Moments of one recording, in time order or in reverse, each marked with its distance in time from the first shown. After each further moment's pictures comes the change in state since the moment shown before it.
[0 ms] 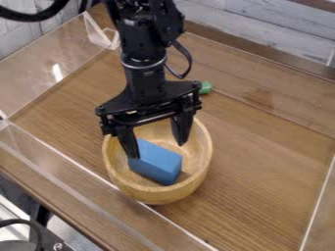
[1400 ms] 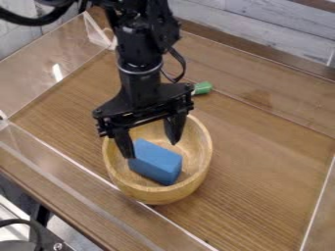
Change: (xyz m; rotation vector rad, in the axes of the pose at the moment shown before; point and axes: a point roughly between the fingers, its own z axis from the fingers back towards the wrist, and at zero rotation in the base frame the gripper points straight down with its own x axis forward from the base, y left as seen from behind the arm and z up) arm 0.011 0.005 -0.008 0.024 -0.045 0.057
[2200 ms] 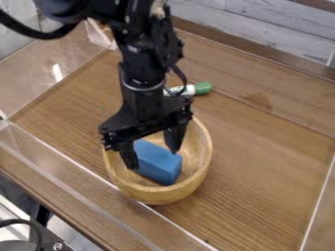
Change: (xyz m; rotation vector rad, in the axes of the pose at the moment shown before) arm -0.003 -0.002 -0.020 0.011 -0.016 0.076
